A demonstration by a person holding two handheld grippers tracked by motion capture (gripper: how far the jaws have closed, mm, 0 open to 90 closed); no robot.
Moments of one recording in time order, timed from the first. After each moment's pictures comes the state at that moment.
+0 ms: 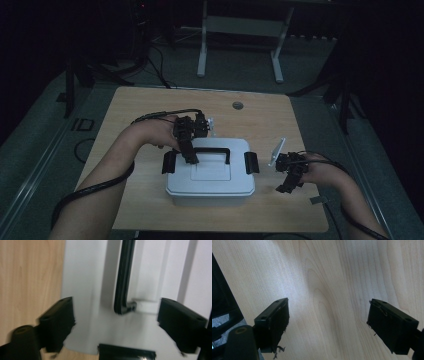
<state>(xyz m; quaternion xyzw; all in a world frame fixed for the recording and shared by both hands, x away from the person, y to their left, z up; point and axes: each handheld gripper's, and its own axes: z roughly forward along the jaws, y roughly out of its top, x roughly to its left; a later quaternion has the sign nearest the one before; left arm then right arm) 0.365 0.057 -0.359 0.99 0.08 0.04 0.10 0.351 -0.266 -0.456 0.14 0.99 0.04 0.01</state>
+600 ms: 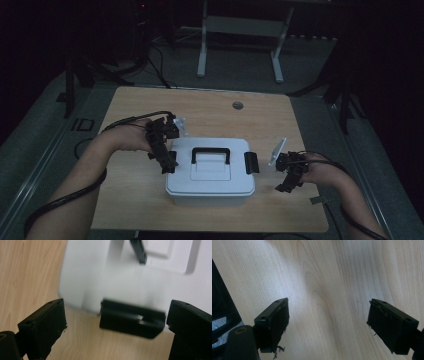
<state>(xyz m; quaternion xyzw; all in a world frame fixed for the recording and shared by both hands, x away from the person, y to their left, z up) 0.356 0.128 -0.372 0.98 0.13 0.03 0.15 0.350 -0.265 -0.455 0.14 0.99 0.05 0.02</state>
